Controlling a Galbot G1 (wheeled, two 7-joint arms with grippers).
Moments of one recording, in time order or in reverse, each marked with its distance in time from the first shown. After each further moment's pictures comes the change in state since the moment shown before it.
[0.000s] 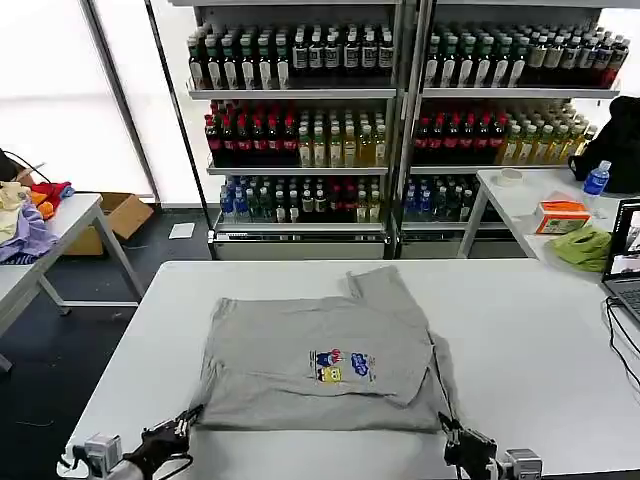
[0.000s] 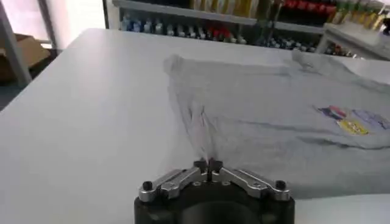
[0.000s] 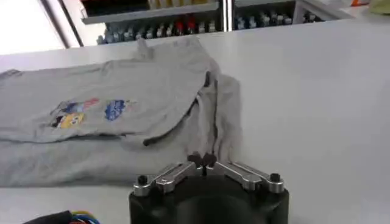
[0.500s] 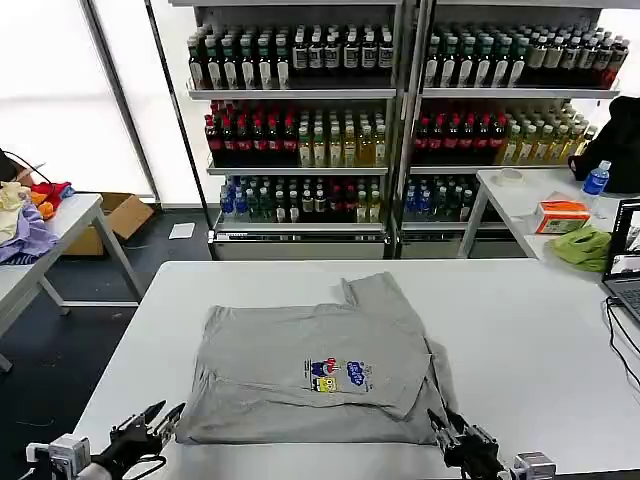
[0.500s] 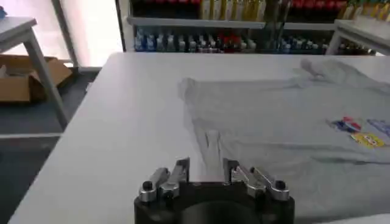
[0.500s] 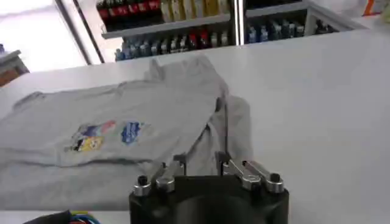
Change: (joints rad) left arm 0.016 0.039 -0.141 -0.064 -0.001 0.024 0.025; right arm 0.069 -0.039 0.075 0.079 0.048 -0.004 -0.067
